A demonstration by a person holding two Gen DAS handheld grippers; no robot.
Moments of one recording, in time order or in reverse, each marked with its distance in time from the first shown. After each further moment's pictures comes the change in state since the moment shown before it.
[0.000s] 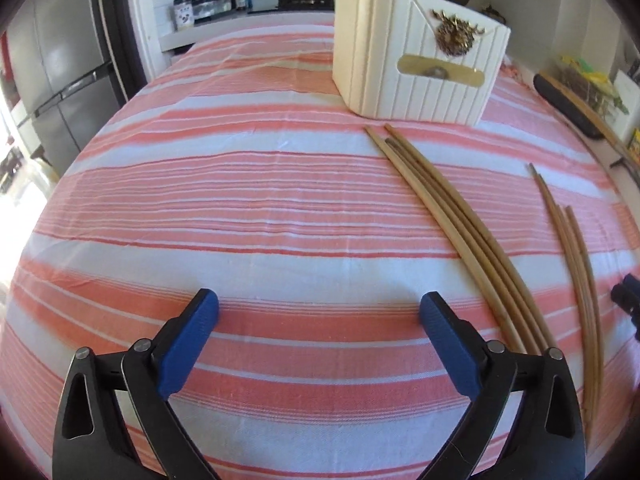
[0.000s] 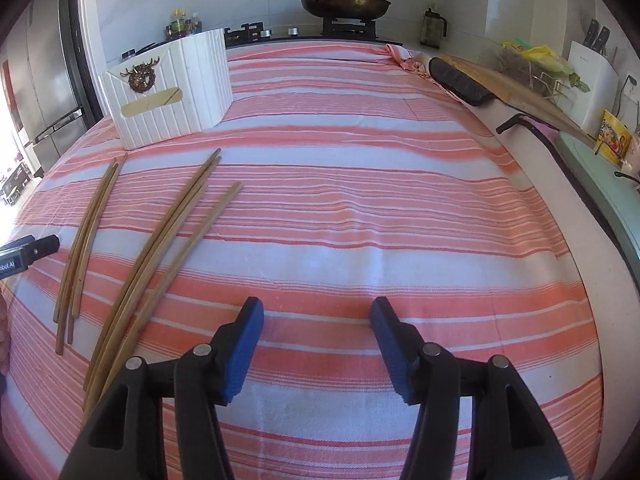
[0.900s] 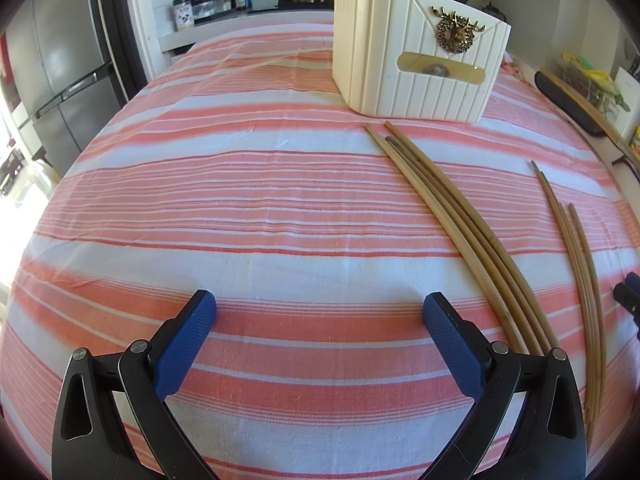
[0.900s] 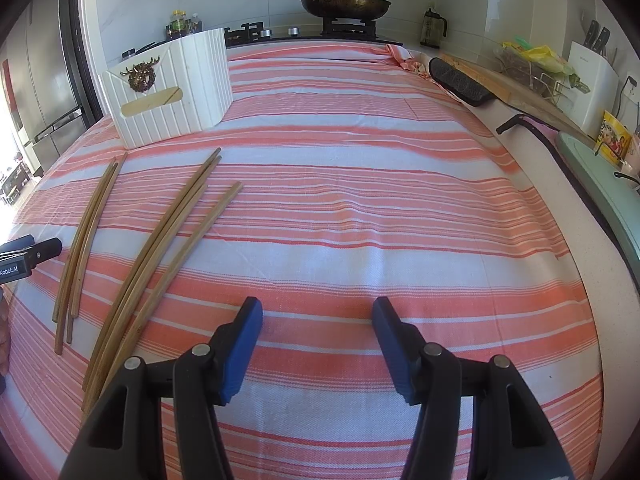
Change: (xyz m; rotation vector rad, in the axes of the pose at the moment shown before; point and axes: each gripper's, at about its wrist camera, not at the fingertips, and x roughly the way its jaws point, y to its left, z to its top) left arm 0.001 0.001 -0.001 -0.014 -0.007 -0.007; right arm 0.001 0.000 0.000 -0.004 0.000 -0.006
